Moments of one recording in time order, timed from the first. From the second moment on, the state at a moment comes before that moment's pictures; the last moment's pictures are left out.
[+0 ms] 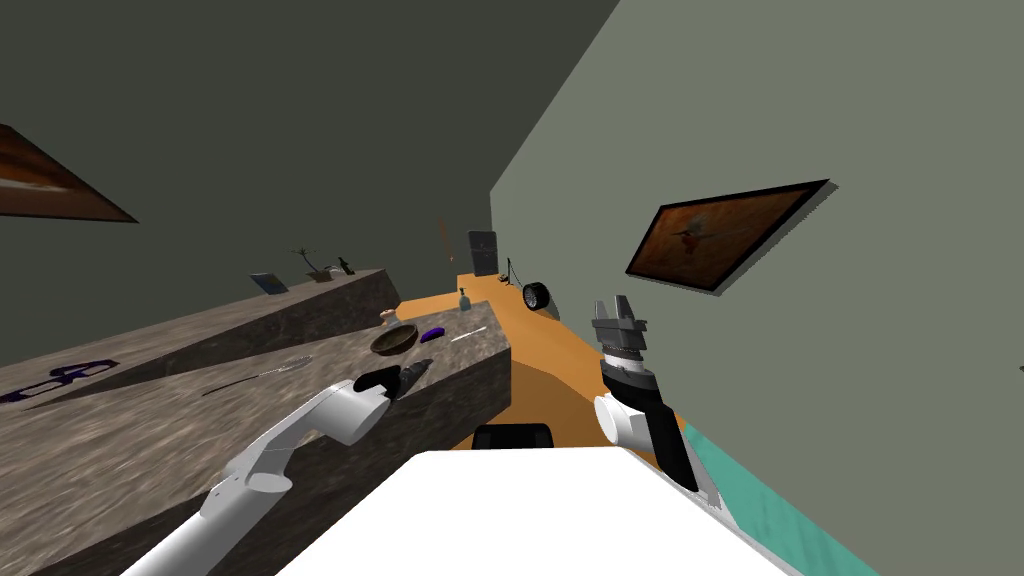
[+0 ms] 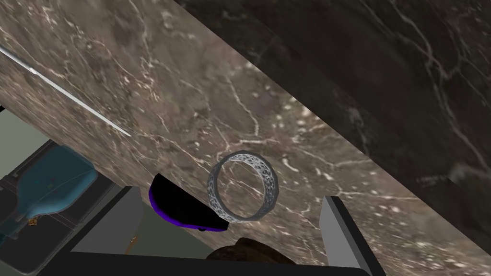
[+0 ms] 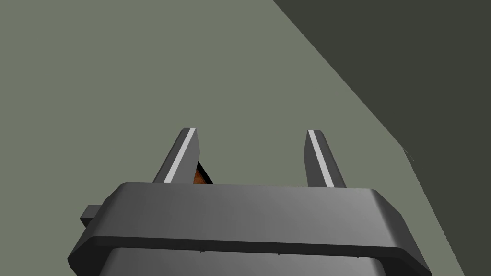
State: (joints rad) left arm 0.42 0.81 0.05 -2.16 0.41 1.06 -0.20; right arm 0.48 0.00 -0.01 -2.39 -0.01 -0.42 -0.07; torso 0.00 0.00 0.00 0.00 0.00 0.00
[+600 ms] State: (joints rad) left arm 0.40 0.89 0.07 -2.11 0.43 1.19 -0.20; right arm 0.48 0.00 -0.01 -2.39 -0.01 -0.42 -0.07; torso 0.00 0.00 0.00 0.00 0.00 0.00
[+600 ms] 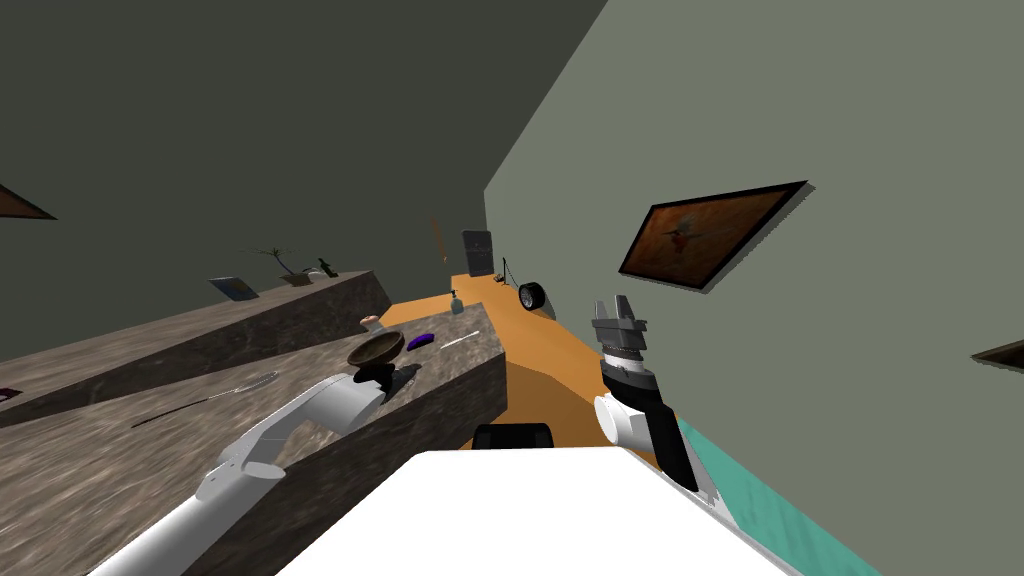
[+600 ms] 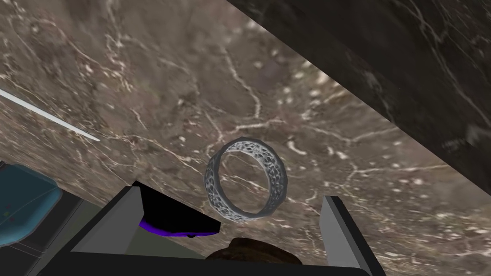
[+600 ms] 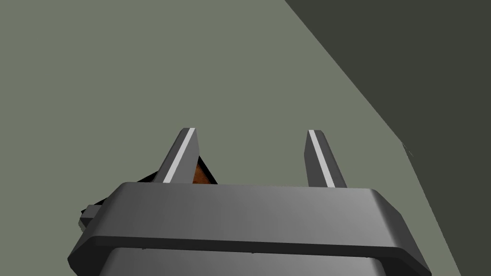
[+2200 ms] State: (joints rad) left arm 0.39 0.88 0.07 -2.09 0.42 1.18 -0.20; right arm 0.48 0.00 -0.01 -2.39 -0.01 -0.42 -0.07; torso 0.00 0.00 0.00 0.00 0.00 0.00
